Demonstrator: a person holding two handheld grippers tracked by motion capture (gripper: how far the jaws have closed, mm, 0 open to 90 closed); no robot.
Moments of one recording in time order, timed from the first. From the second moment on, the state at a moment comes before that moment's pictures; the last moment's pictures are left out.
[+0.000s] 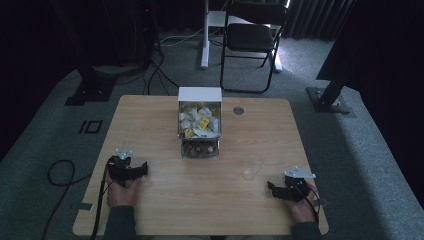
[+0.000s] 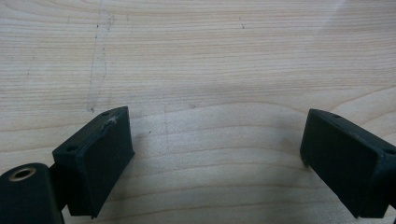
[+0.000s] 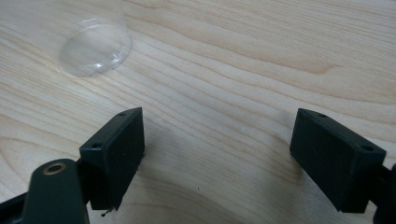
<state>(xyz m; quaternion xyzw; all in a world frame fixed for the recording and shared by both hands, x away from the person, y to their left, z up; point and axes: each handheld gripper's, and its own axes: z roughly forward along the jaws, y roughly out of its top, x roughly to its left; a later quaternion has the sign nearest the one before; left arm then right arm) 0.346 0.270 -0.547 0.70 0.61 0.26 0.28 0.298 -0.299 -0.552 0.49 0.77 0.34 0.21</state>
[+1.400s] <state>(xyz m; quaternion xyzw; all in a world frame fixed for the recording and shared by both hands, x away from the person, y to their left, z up) 0.323 0.250 -0.513 0.70 0.58 0.24 0.35 0.299 -0.298 -0.552 0.49 0.78 0.34 0.21</state>
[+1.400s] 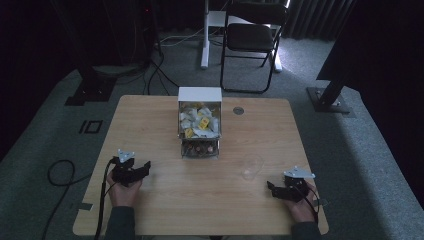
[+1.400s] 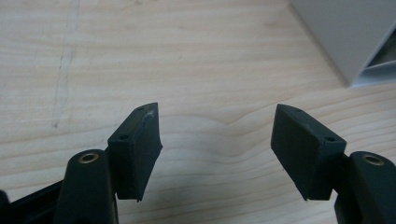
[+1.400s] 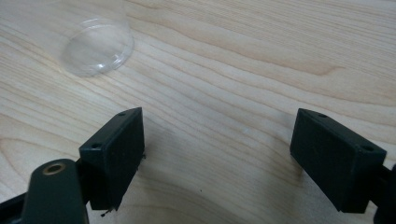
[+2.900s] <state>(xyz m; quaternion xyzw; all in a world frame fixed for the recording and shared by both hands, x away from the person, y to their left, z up) 0.301 0.190 -0.441 0.74 0.46 0.25 0.42 0.299 -0.297 -0.552 0.49 0.78 0.34 0.21</state>
